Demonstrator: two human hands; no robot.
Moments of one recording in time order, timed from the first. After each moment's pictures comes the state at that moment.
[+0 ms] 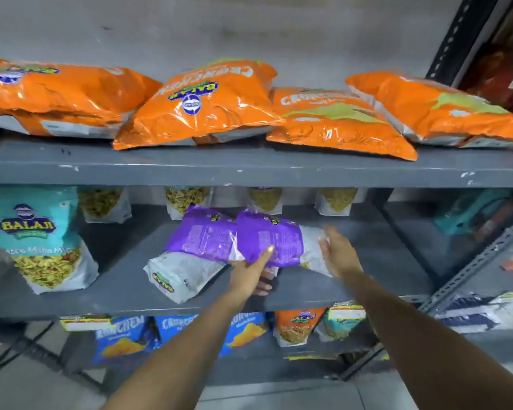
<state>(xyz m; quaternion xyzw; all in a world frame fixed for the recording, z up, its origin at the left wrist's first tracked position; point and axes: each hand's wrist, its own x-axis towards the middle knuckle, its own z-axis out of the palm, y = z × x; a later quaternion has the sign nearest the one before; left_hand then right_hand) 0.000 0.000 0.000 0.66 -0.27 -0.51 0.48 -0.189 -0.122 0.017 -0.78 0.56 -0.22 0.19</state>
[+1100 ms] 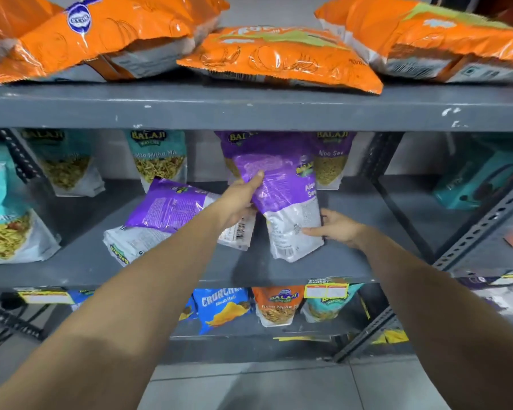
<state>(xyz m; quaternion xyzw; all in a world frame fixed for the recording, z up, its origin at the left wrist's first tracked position) -0.027 -0.098 0.053 0.61 -0.34 -0.49 0.53 -0.255 -0.196 -0.013 -0.67 0.47 -0.11 0.56</state>
